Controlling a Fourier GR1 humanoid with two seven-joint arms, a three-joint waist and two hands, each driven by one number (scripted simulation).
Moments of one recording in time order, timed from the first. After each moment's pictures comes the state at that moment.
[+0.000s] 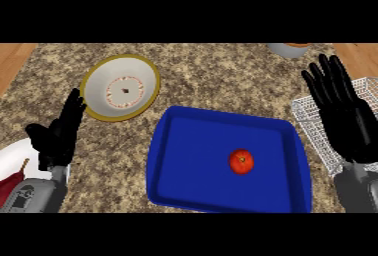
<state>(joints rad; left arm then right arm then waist) -0.17 0.35 -0.11 -1.35 0.21 0.27 0.00 -0.22 -0.29 -0.01 -1.67 -0.41 0.08 -0.06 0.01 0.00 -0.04</state>
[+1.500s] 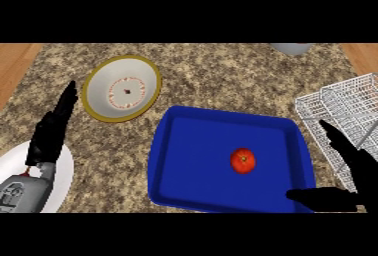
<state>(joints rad) -0.19 0.45 -0.15 -1.42 0.04 0.26 0.06 0.07 -0.55 0.22 -2.01 0.19 -0.13 0.82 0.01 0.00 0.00</state>
